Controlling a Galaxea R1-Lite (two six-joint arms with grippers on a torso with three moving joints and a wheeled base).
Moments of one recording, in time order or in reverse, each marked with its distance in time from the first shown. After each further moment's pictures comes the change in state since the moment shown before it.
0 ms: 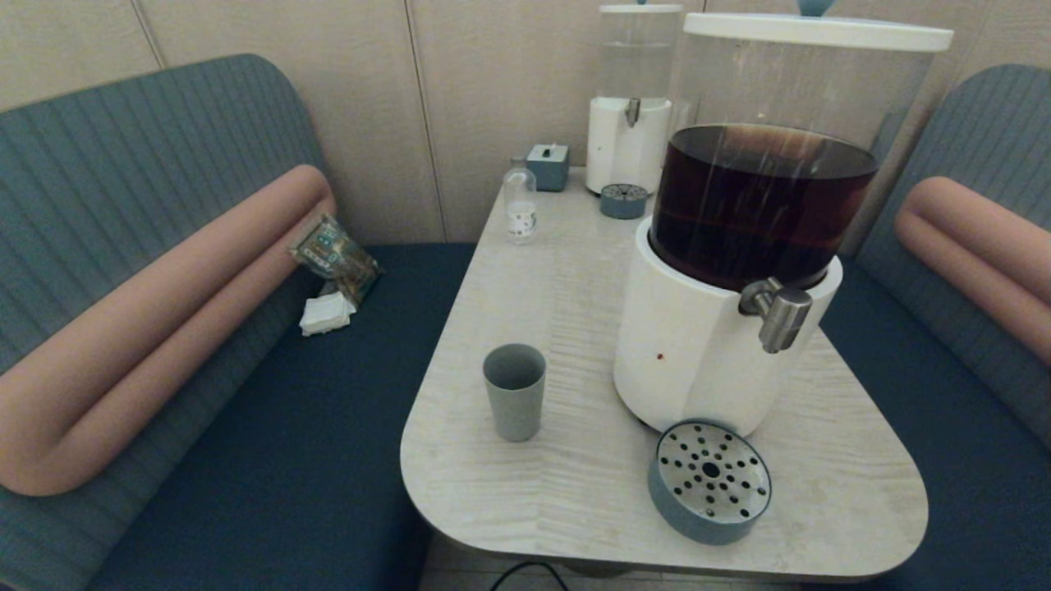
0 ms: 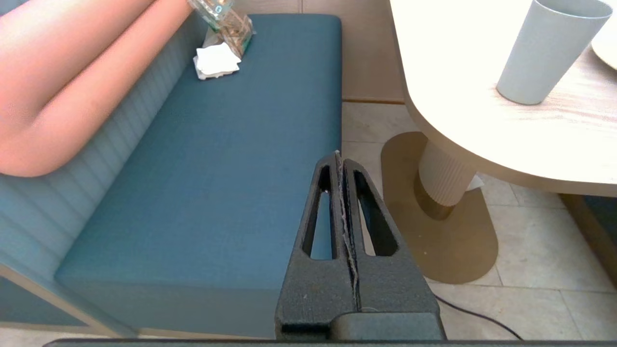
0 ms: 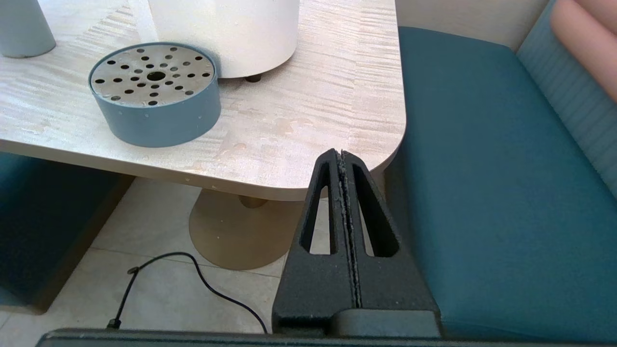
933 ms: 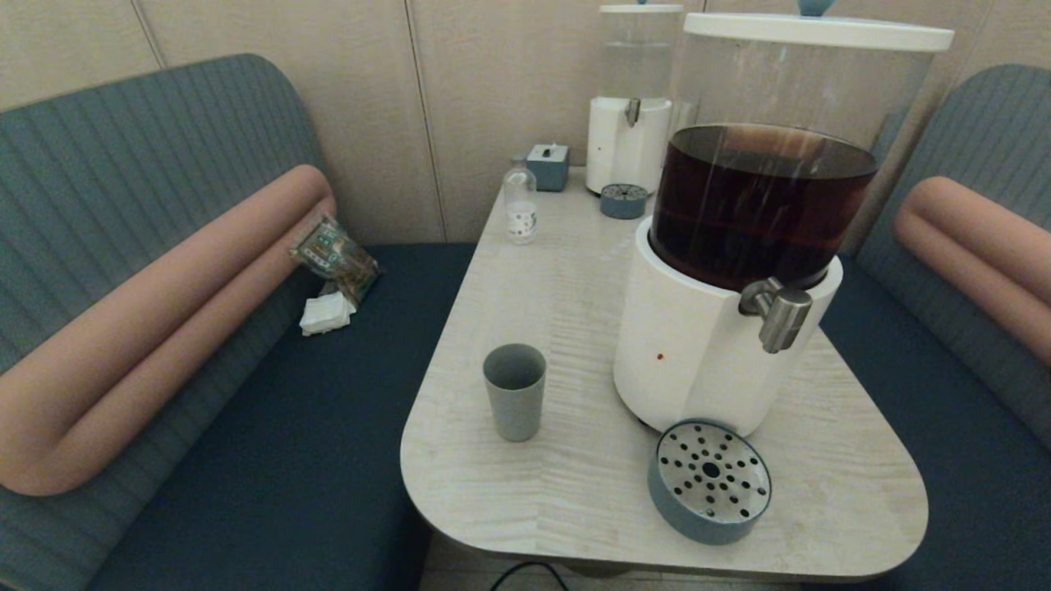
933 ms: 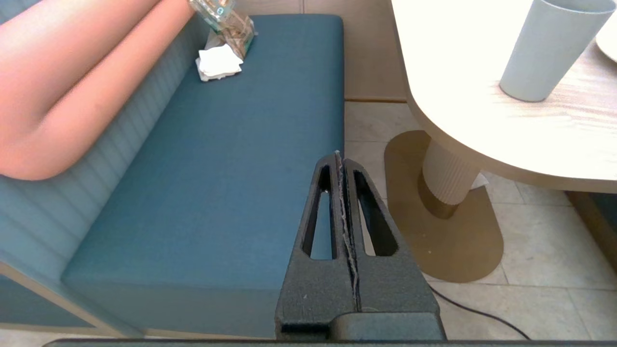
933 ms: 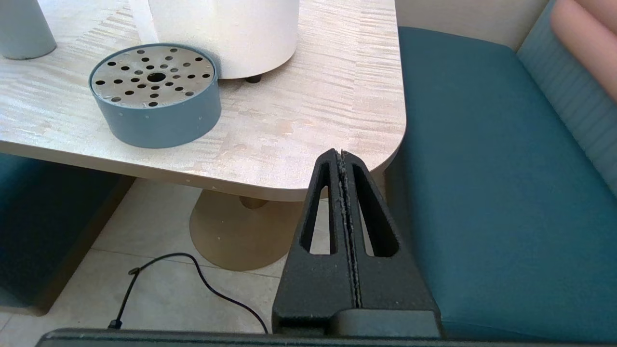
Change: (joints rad) left arm 0.000 0.000 -0.001 0.000 0.001 0.016; right arm 0.000 0.000 0.000 0.000 0.000 0.001
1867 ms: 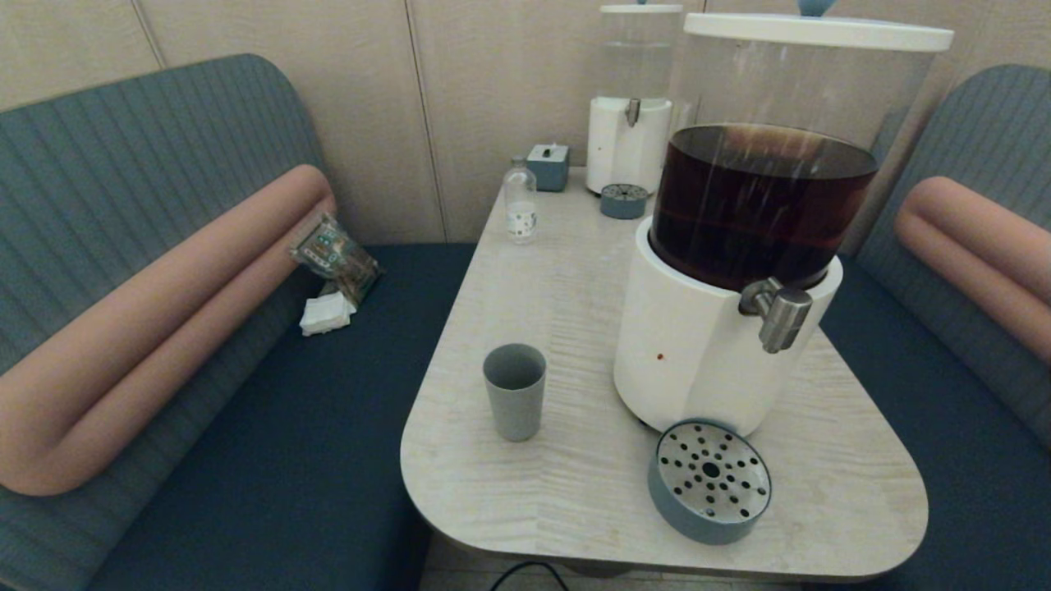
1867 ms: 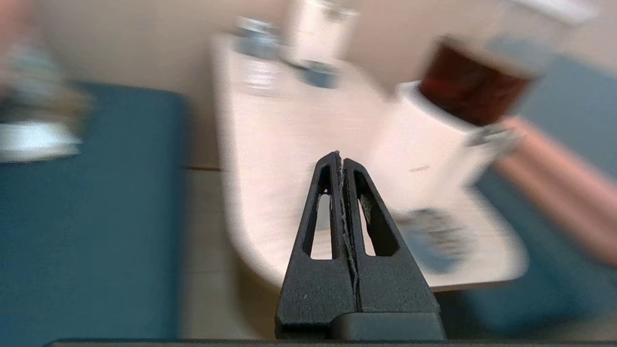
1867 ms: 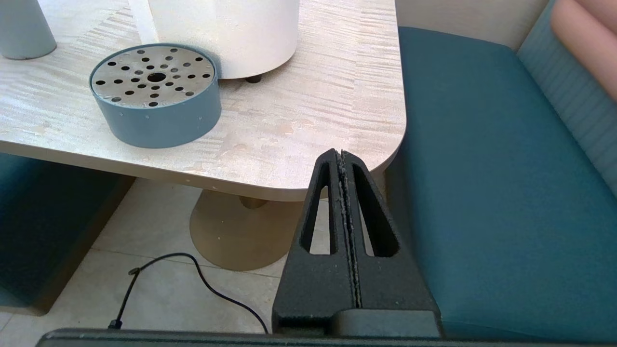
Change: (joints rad) left arm -0.004 0.391 -0.583 -0.012 -0.337 -0.329; right arm 0.000 0.000 0.000 0.000 0.000 0.000
